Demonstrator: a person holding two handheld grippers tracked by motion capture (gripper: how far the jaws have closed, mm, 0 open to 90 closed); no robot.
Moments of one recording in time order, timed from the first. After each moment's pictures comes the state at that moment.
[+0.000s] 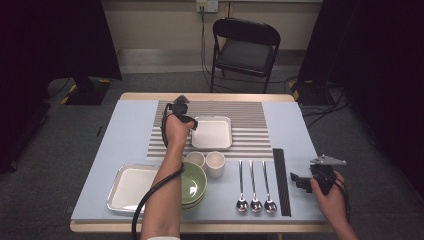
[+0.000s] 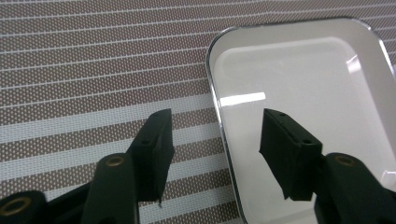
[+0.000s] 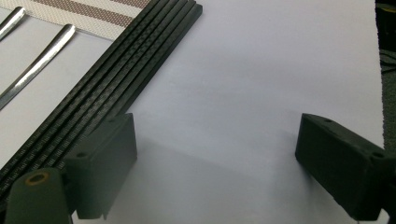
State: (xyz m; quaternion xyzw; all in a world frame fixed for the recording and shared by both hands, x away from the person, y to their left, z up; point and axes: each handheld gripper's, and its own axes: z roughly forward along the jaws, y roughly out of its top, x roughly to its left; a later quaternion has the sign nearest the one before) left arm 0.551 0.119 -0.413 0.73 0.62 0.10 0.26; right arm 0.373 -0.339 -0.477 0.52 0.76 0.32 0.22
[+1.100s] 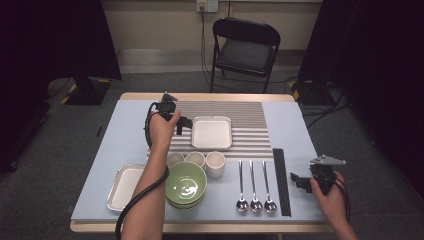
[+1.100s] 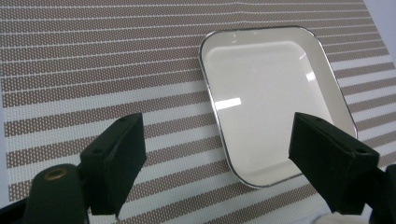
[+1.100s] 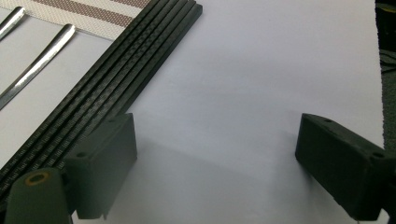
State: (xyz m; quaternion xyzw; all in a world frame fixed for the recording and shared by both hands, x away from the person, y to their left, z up) left arm 0.521 0.152 -0.384 0.73 0.61 0.07 0.31; right arm 0.373 -0.338 -0.477 0.52 0.76 0.32 0.22
